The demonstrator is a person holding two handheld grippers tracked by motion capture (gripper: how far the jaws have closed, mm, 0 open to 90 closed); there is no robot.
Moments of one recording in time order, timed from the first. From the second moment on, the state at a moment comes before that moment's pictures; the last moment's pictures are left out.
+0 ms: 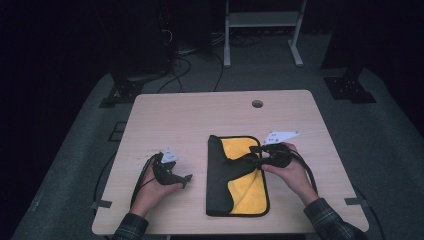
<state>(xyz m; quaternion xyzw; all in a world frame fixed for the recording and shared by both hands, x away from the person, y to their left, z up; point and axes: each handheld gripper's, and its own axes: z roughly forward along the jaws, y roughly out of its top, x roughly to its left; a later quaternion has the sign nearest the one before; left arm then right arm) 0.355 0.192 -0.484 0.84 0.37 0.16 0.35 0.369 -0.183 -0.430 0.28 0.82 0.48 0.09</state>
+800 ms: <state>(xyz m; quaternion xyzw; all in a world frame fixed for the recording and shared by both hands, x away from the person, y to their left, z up) 0.355 0.192 -0.484 0.85 0.37 0.16 0.35 0.387 -0.115 -0.458 0.23 0.87 0.43 0.07</state>
